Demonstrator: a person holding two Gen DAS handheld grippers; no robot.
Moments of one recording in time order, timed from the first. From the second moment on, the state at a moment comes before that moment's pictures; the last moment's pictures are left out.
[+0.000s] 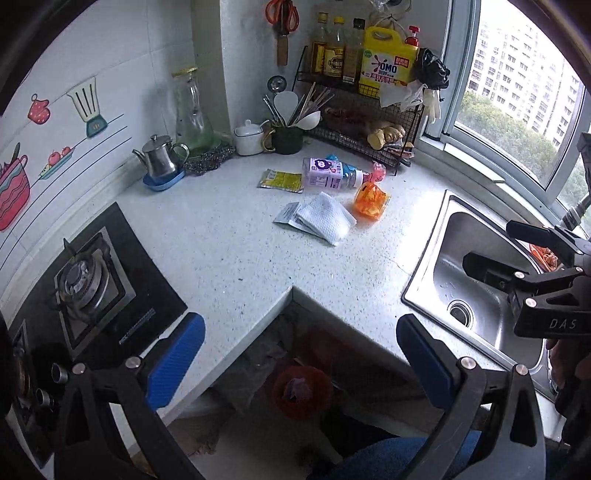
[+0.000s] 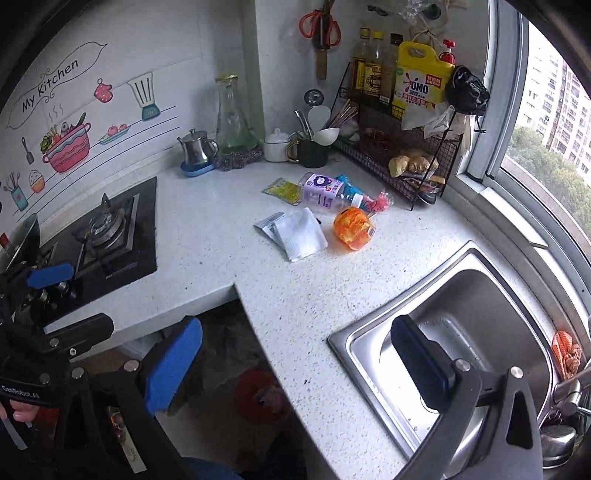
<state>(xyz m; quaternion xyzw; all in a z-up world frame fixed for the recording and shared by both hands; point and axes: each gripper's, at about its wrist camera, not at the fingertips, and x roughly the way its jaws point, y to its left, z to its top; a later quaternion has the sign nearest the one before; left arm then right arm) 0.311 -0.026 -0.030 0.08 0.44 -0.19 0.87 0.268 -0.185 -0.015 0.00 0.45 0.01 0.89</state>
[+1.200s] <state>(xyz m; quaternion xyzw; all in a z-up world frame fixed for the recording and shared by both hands) 0.506 -0.123 -0.137 0.04 0.59 -0.11 0.80 0.505 -0.272 -0.163 -0.05 0.60 0.11 0.79</state>
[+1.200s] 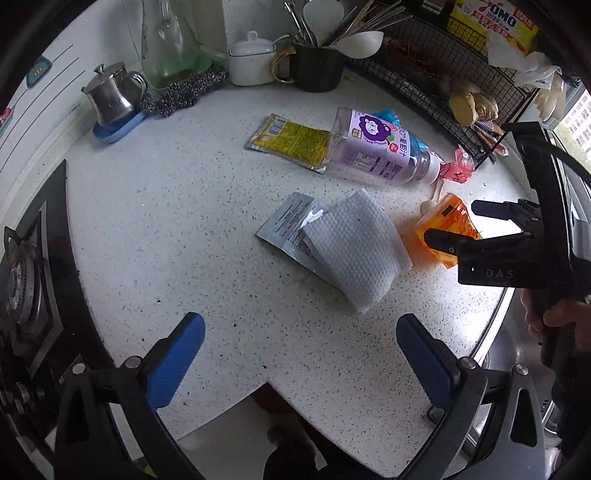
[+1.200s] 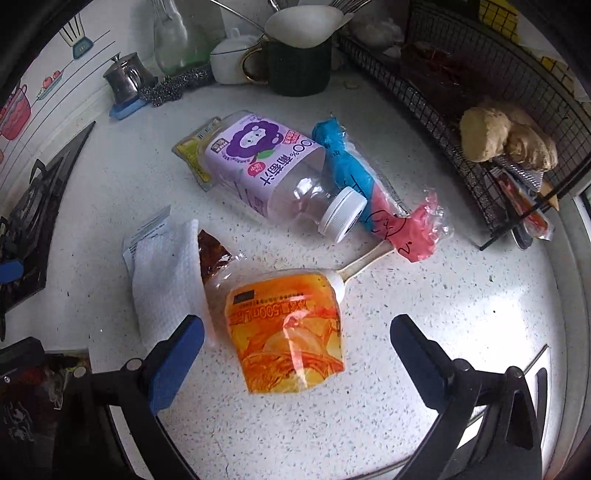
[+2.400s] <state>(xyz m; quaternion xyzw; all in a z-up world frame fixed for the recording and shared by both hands) 0.557 -0.200 -0.199 0.12 0.60 -0.22 0.76 0.424 -0.335 -0.141 0.05 0.59 0.08 0.80</state>
